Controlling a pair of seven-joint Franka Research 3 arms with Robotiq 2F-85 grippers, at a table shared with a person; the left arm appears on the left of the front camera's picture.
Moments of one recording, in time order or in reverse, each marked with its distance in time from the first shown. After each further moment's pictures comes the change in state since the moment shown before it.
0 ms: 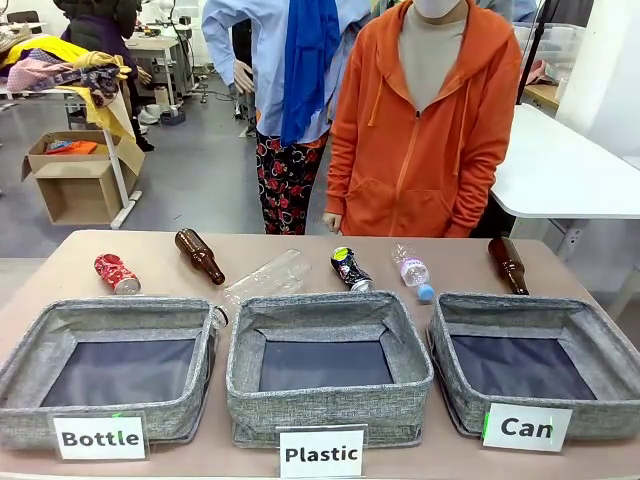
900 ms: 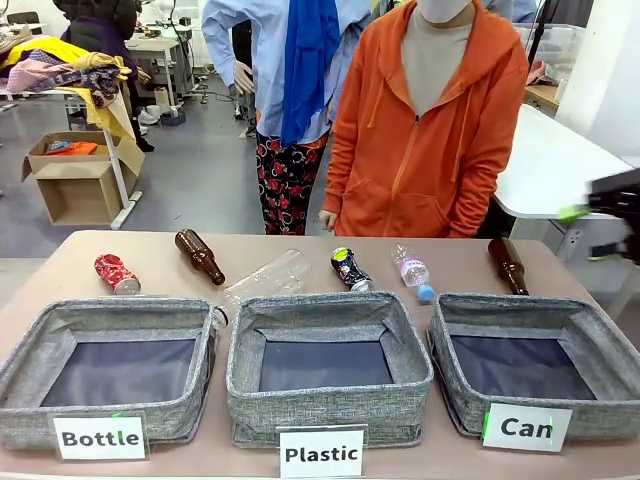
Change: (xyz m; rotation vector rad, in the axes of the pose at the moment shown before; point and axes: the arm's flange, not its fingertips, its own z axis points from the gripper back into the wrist) left arm 0.000 0.002 0.001 -0.001 0.002 0.006; right arm -0.011 0.116 -0.145 -0.512 0.066 0.195
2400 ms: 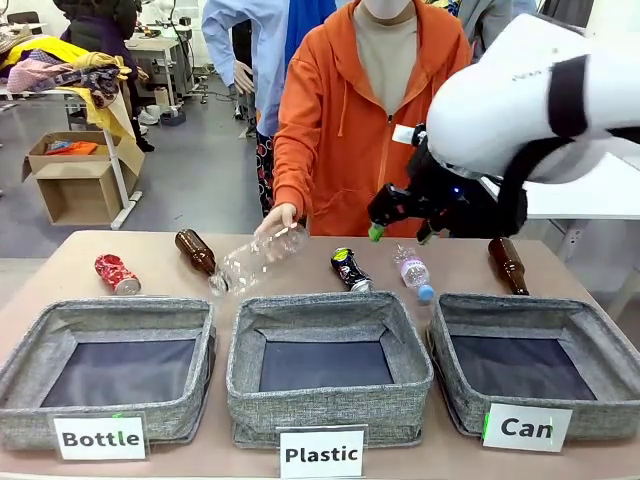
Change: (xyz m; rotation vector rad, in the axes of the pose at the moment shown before) left arm 0.000 0.001 0.000 0.001 0.001 0.002; right arm 0.022 0.175 -0.200 -0.331 0.222 0.404
